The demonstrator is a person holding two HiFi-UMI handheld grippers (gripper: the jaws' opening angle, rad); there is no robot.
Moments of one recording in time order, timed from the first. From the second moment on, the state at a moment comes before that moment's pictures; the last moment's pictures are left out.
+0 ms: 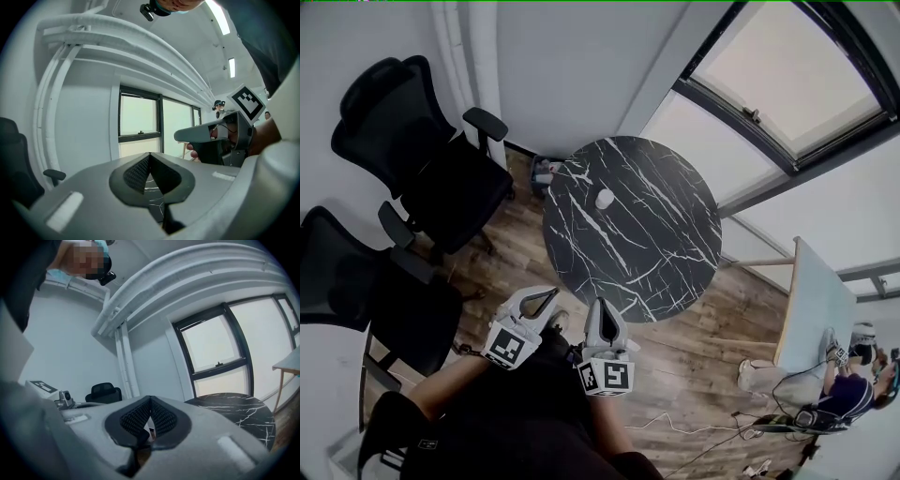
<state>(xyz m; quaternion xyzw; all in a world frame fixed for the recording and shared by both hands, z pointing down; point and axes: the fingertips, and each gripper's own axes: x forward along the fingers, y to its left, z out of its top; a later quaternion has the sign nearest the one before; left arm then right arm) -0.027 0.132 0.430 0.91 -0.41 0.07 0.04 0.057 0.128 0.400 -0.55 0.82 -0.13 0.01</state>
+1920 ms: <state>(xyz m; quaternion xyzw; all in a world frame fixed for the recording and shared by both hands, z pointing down) 0.054 -0.010 0.451 0.91 -0.41 0.09 0.02 0.132 -0.006 0.413 -0.53 0.84 -0.12 0.00</state>
